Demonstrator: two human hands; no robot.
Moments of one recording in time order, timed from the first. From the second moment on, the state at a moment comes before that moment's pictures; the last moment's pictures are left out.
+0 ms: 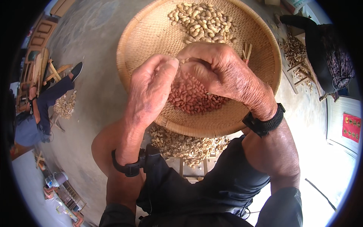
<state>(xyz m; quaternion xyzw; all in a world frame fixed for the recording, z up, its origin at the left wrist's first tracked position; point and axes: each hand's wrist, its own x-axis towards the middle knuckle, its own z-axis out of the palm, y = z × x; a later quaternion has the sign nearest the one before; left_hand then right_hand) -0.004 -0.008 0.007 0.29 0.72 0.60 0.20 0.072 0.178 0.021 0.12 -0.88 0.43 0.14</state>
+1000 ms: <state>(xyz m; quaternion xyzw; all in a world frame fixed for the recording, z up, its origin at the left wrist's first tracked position) 0.002 -0.004 -0.001 -0.04 0.37 0.79 0.49 0.063 0.228 0.014 -0.19 -0.88 0.43 0.09</state>
